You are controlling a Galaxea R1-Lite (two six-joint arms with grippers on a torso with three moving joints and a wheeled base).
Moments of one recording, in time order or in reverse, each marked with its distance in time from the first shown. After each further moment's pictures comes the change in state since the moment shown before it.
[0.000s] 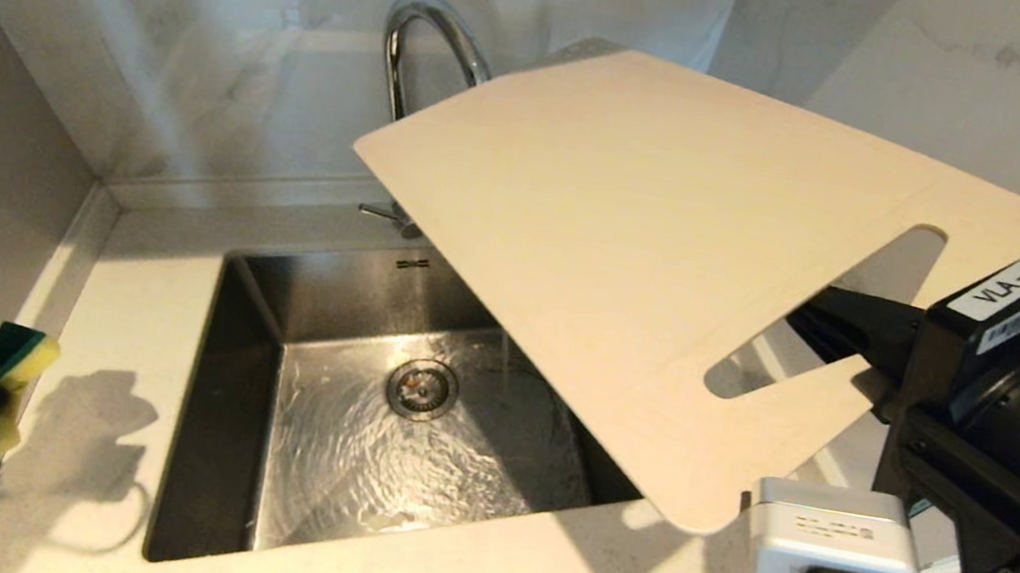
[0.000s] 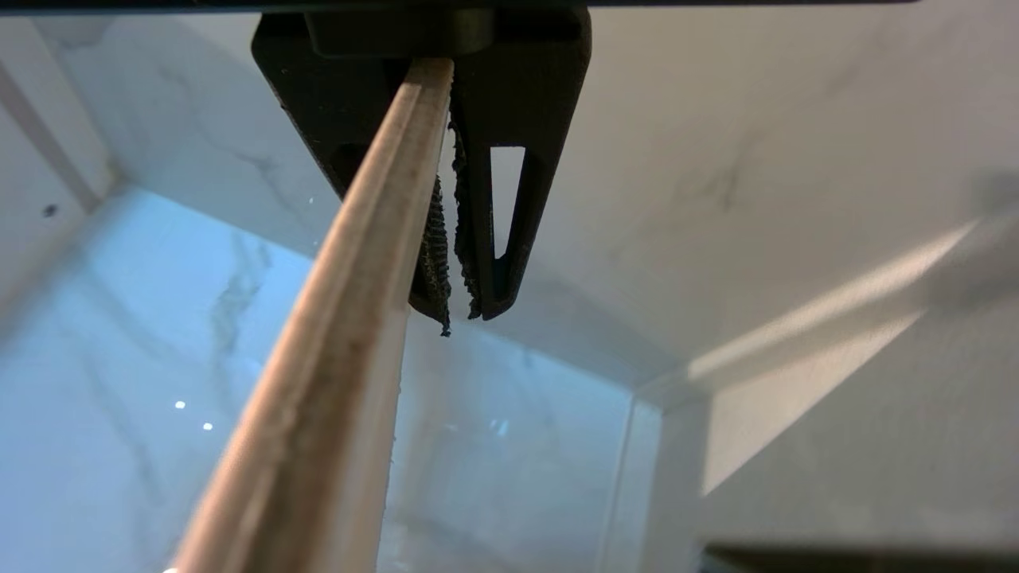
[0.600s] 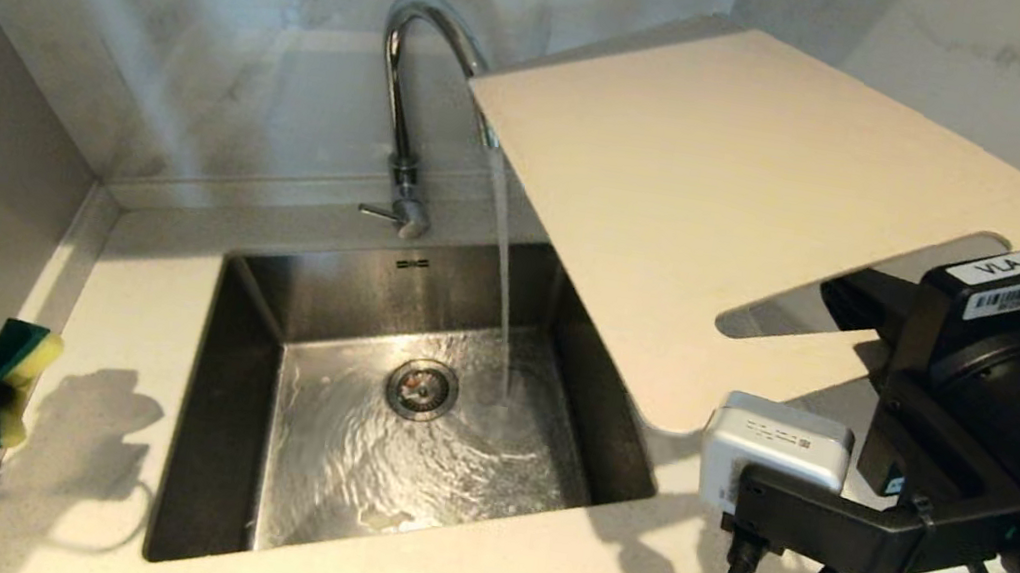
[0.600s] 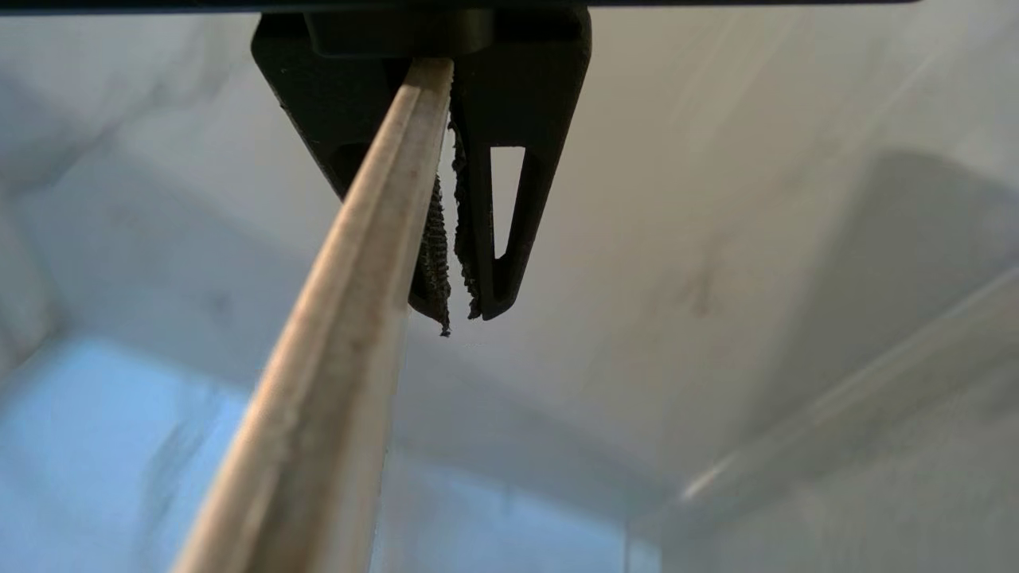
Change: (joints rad) left arm -0.002 -0.003 0.000 -0.009 -0.026 -0.012; right arm 0.098 0.048 0.048 -0.190 -0.373 0.051
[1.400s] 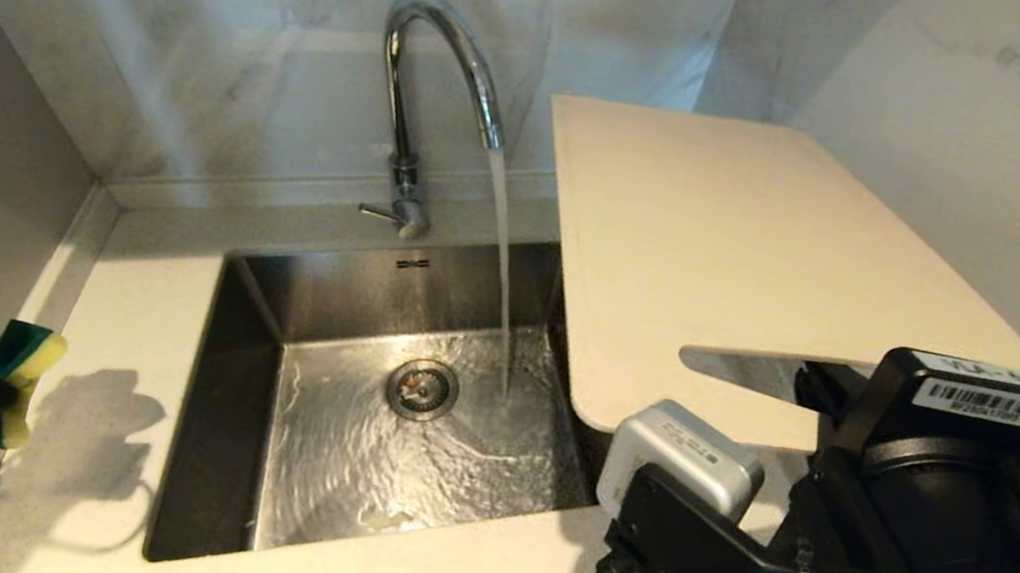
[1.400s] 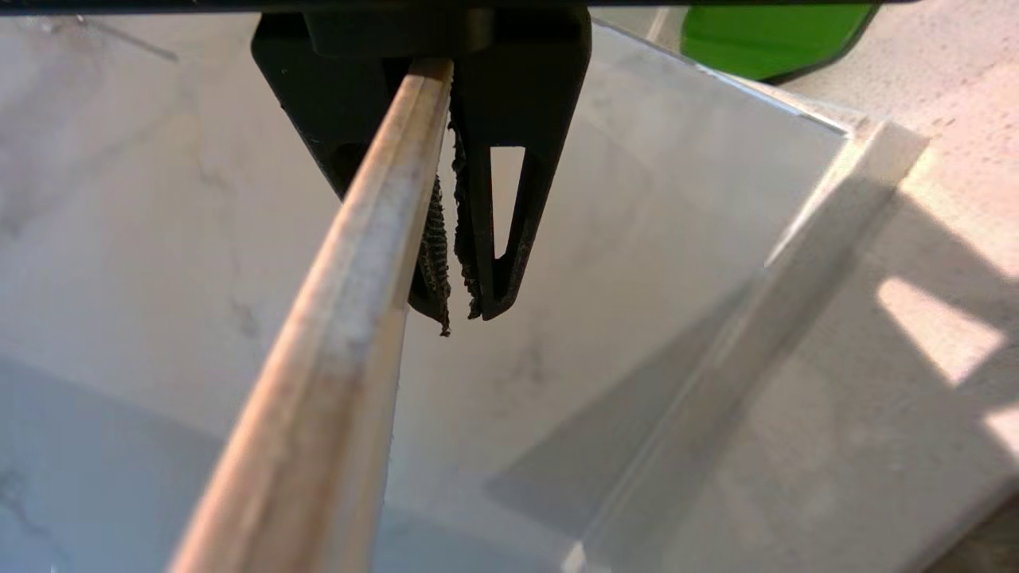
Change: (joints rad) left arm 0.001 0.004 0.000 0.000 -0.012 -0.013; right arm 0.314 0.097 0.024 0.001 -0.540 0.382
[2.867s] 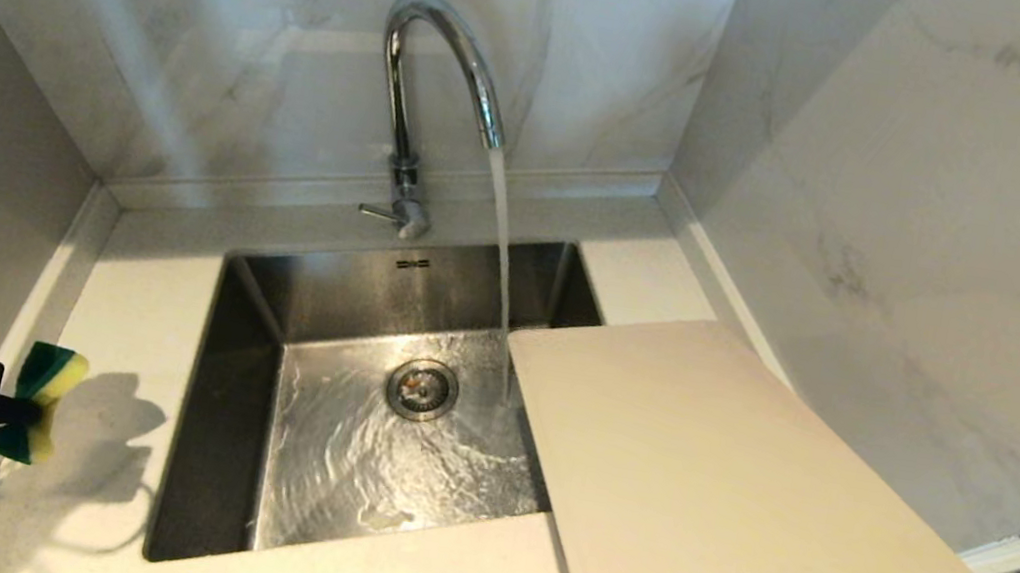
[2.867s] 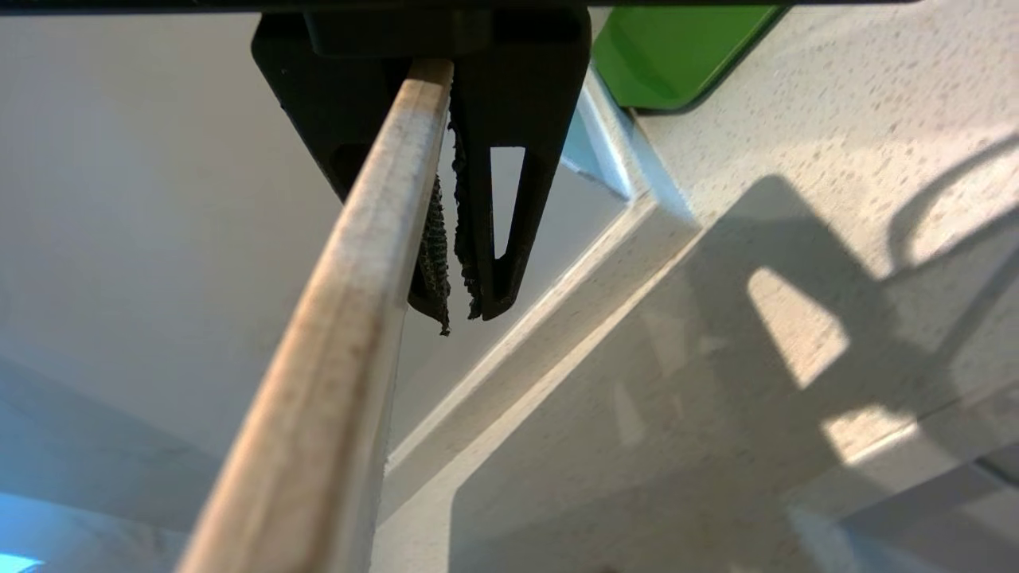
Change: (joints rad) left arm -0.002 0.062 0.087 -0.131 -0.004 -0.007; right arm -0.002 -0.120 0.531 0.004 0.182 0.212
